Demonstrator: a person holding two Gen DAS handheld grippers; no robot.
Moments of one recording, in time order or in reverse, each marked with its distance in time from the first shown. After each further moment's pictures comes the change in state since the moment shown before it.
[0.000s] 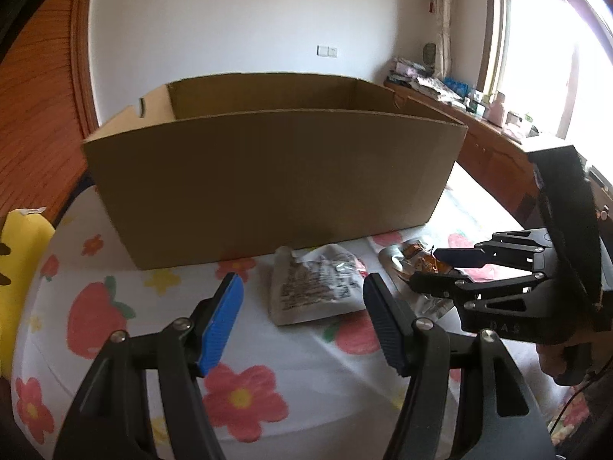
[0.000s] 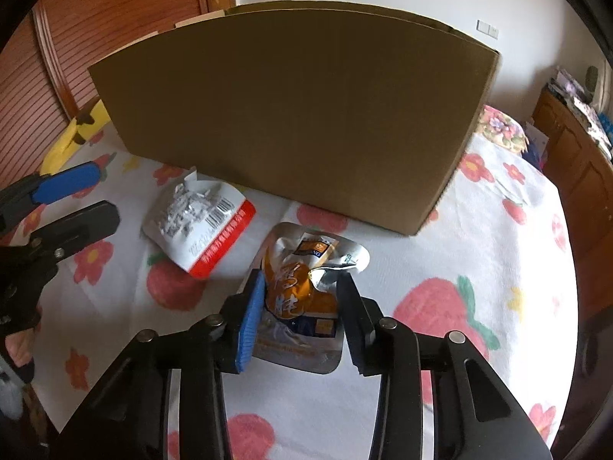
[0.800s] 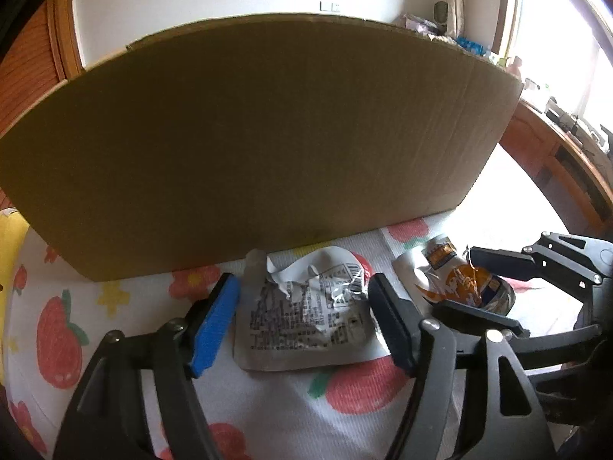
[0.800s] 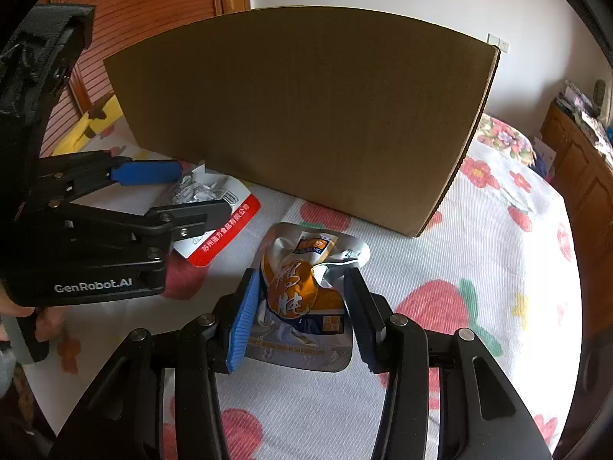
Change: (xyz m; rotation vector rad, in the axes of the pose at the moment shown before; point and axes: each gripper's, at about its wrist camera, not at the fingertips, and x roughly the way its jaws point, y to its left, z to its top) left arm 0.057 -0.012 0.014 0.019 0.170 0.037; right arm 0.001 0.002 -0.006 -0.047 -0.038 0.020
